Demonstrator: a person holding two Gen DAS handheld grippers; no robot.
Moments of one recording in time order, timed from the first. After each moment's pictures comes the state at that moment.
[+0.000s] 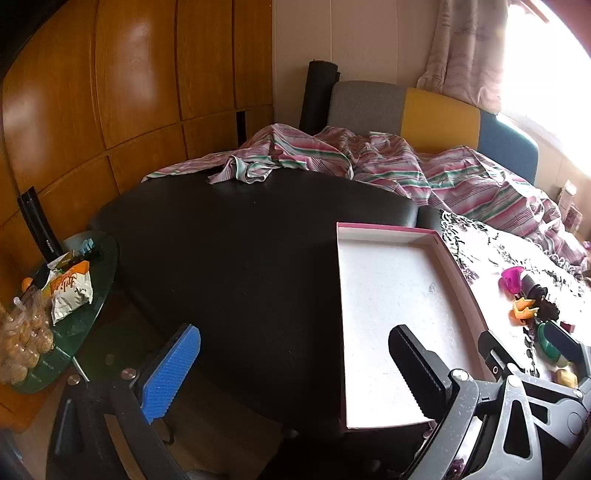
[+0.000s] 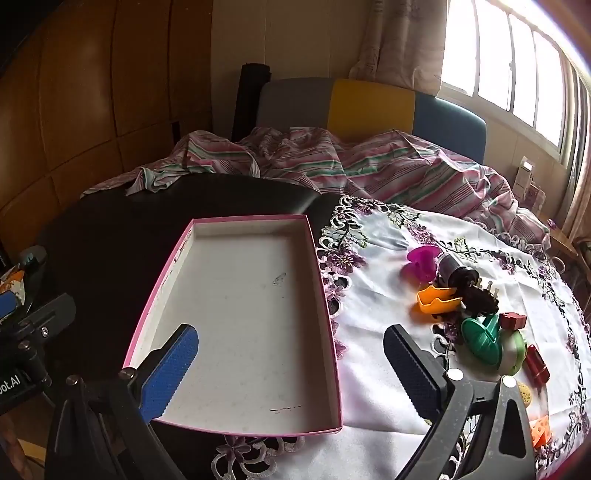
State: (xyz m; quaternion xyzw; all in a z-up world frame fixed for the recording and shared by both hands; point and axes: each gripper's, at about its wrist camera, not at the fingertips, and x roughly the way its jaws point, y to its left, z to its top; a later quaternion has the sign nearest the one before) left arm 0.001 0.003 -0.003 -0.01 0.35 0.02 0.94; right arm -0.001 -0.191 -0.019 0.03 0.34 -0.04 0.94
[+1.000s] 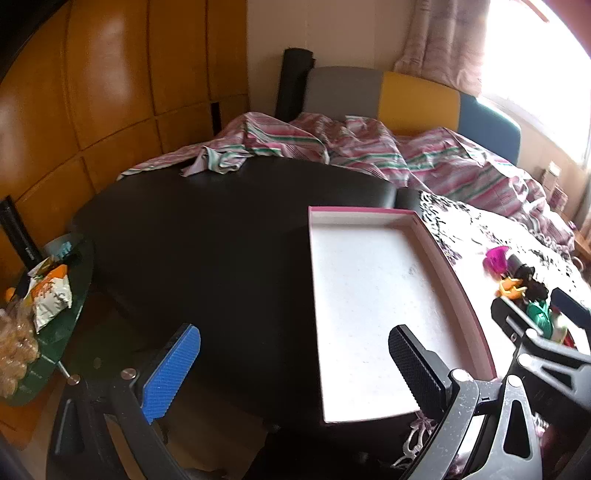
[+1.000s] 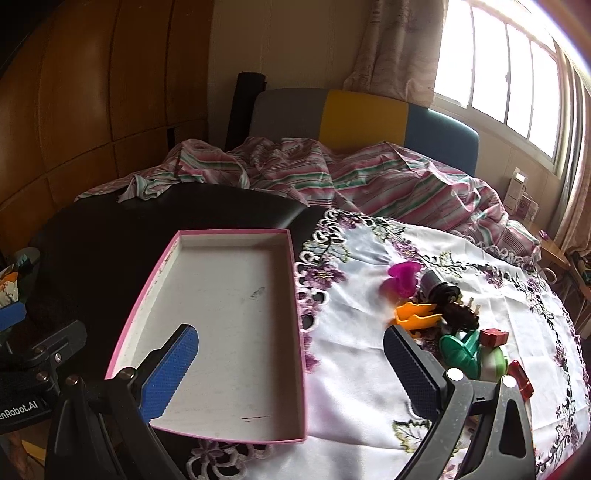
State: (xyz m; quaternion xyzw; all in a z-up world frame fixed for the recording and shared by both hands) left arm 0.007 -0.012 -0.010 0.00 0.37 -0.02 0.93; right arm -0.004 -0.213 -0.007 0.01 0.33 -0.05 0.94
